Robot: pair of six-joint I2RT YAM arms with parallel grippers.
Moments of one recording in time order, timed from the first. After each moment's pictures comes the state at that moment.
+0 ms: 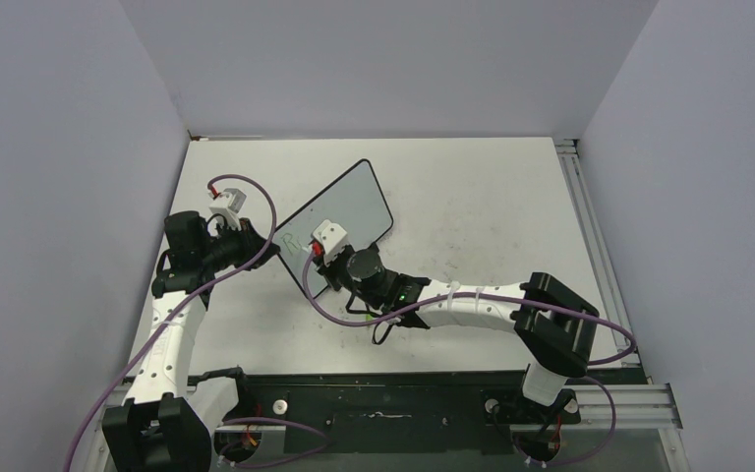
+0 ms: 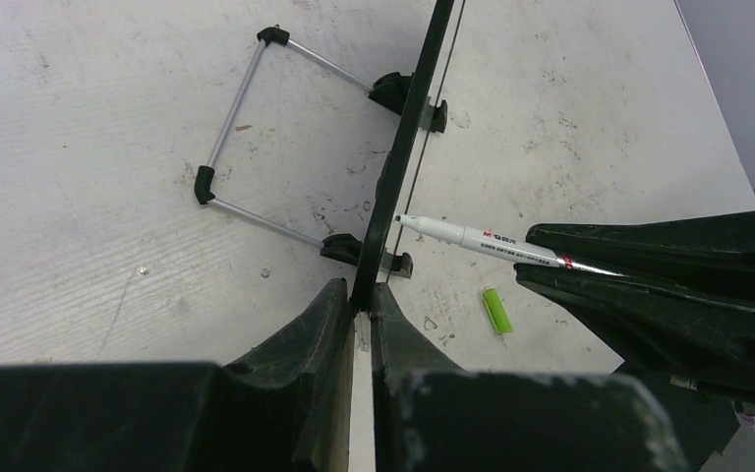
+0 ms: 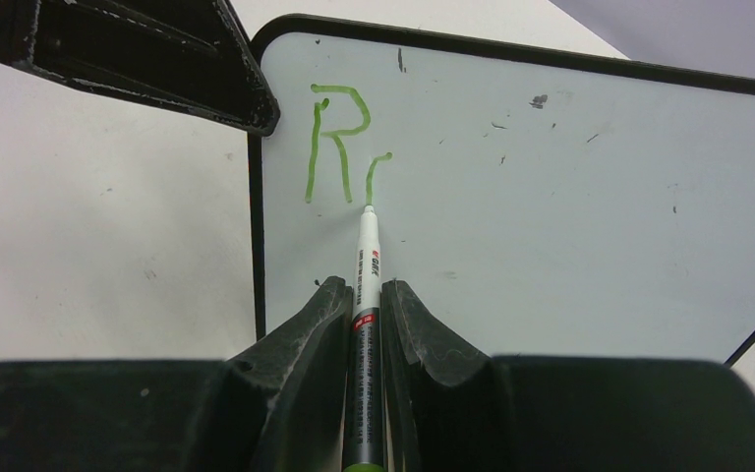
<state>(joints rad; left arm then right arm) 0.13 1.00 0.73 -0.33 0.71 -0.12 1.13 1.69 1.04 0.46 0.27 -0.07</state>
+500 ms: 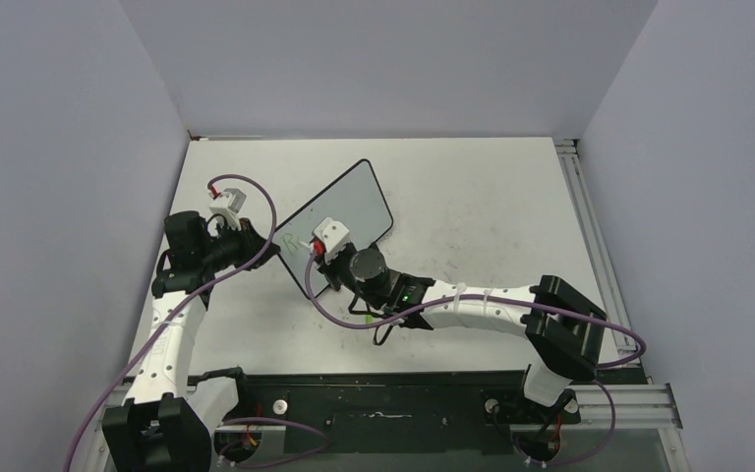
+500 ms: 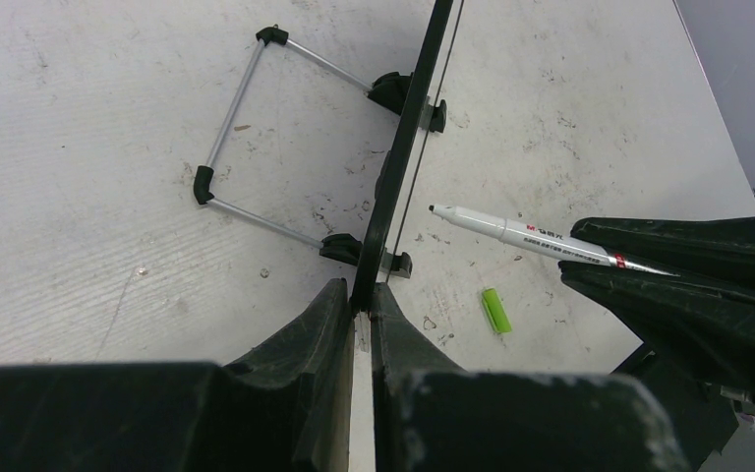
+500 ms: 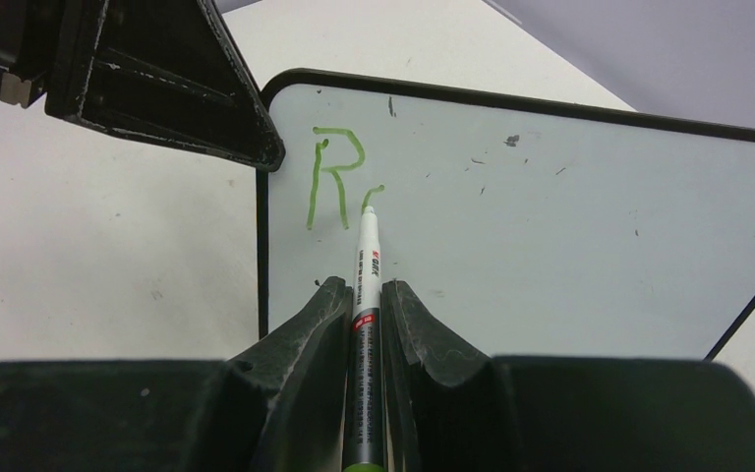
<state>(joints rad) 0.13 1.00 0.73 -0.33 0.72 -0.12 1.14 1.65 1.04 0.46 0.29 -0.08</state>
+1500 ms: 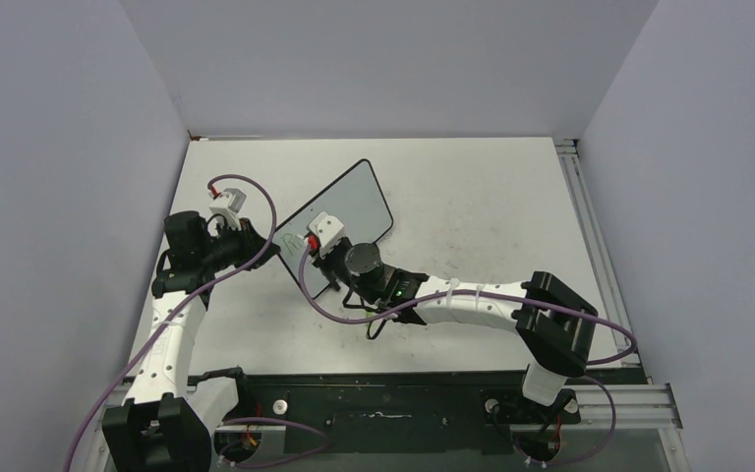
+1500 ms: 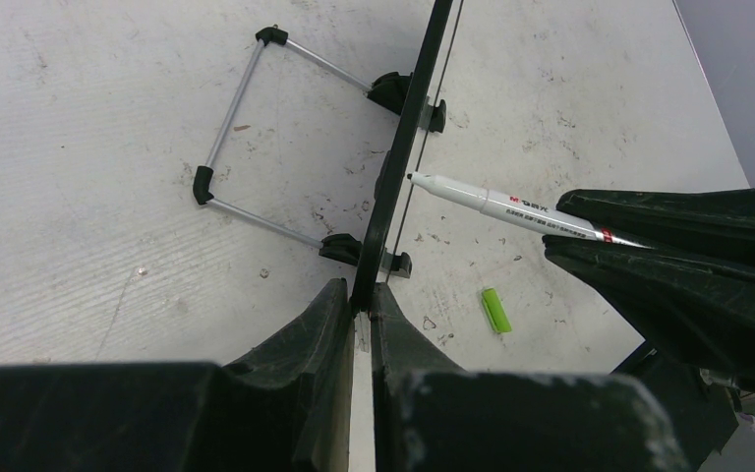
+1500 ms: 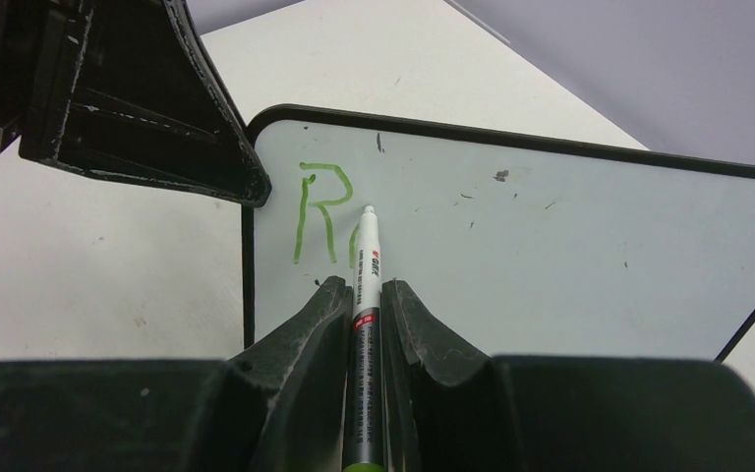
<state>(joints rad) 0.13 1.00 0.73 -0.33 0.72 -0.12 1.13 1.70 1.09 0.48 0.29 -0.11</state>
